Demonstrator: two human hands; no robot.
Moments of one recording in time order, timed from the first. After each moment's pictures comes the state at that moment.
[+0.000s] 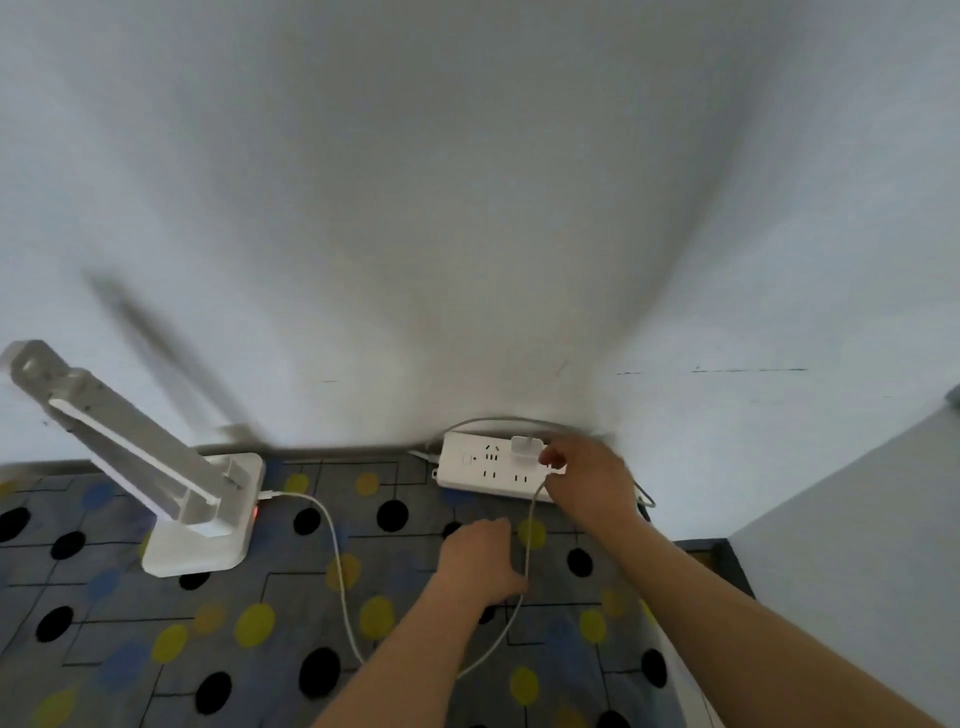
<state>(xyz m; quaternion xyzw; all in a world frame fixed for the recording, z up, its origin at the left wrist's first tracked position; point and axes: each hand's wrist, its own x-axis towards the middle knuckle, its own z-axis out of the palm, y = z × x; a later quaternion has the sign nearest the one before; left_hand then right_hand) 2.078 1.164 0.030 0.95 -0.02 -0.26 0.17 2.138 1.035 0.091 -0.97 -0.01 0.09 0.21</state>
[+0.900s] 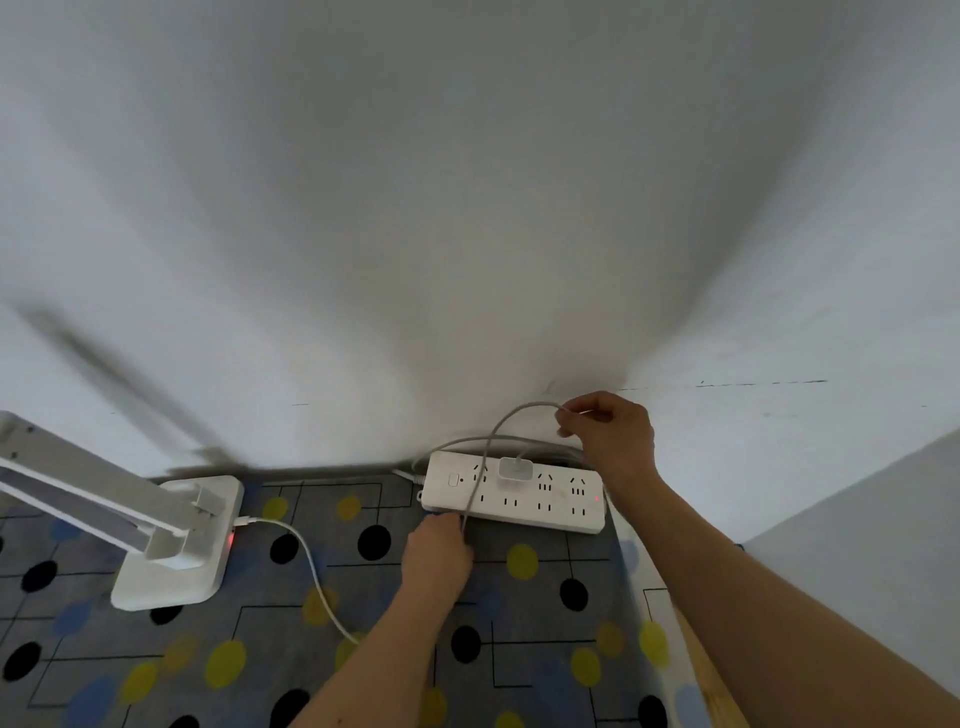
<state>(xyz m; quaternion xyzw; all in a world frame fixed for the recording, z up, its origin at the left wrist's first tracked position) 2.113 1.181 0.006 0.94 0.17 -0.17 0.25 2.200 1.009 0.111 -0.83 0.12 0.02 0.55</state>
